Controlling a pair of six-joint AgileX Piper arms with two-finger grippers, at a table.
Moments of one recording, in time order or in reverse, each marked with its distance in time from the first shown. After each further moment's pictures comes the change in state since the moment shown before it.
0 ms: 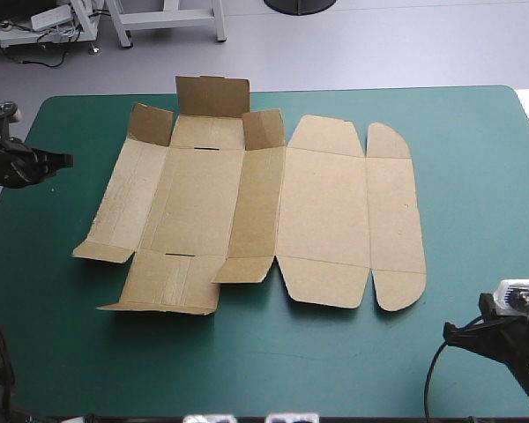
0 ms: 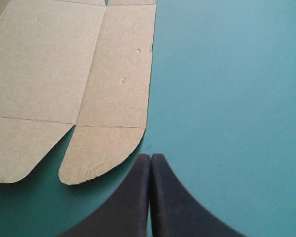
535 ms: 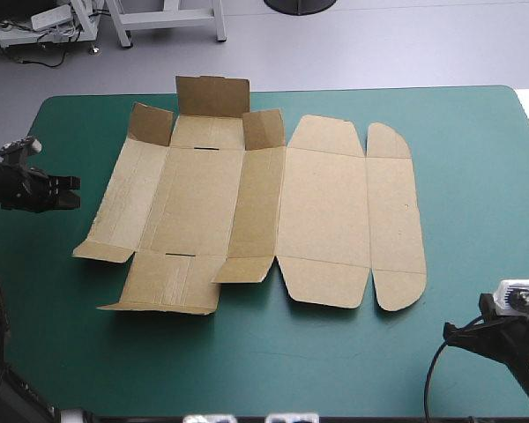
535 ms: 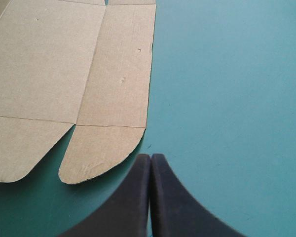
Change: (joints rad) left arm 0.075 0.261 -0.004 -0.145 0.148 0.157; right arm 0.000 0.000 0.000 0.000 0.001 0.000
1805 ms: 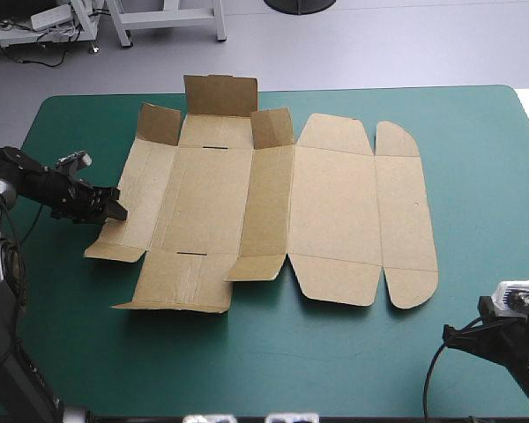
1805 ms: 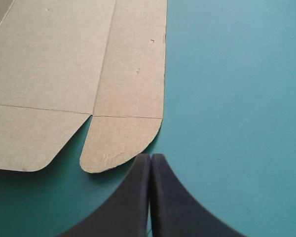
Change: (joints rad) left arm -0.141 0.161 -0.005 -0.009 0.010 -0.022; right arm 0.000 0.000 0.001 -0.004 0.019 0.000
